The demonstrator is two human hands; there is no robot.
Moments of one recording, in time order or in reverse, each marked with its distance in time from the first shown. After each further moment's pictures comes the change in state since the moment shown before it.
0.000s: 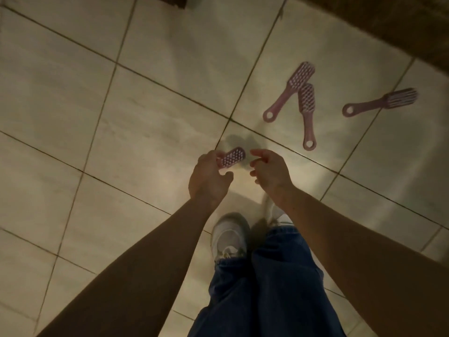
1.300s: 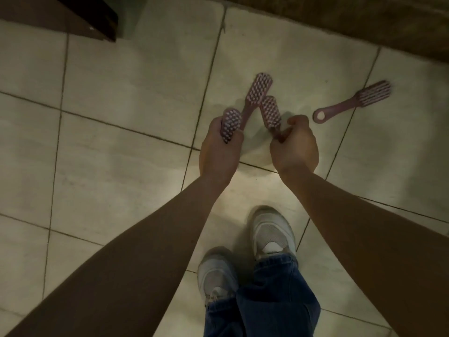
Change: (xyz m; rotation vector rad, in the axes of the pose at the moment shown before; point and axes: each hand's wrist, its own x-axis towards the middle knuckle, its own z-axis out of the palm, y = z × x) left_hand 0.080 0.111 0.053 -0.377 0.064 0.152; right_hand 0.087 -0.011 -0.090 -0.299 0.595 -0.166
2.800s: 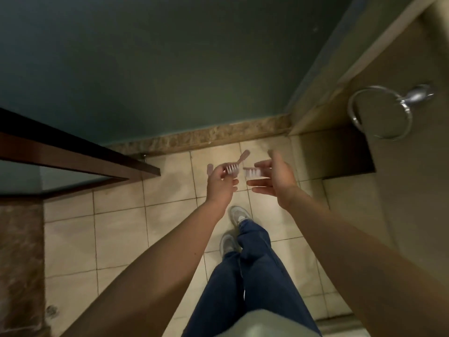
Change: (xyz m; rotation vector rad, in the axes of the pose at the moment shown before) left_hand -0.407 0.405 -0.184 -0.030 -0.448 0.044; right_hand -0.365 -0.147 -0.517 1.096 -0.162 0.404
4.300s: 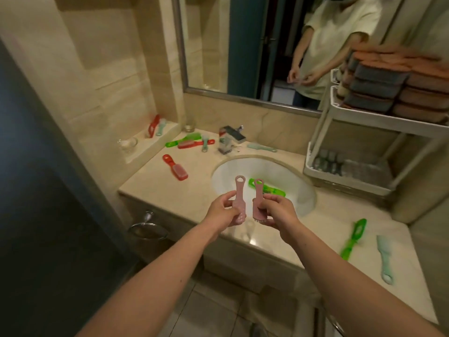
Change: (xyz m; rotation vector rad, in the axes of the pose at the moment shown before) left_hand -0.348 0.122 0.323 0.525 -1.142 0.467; right_hand -0.337 0.039 -0.372 0.687 0.781 -0.524
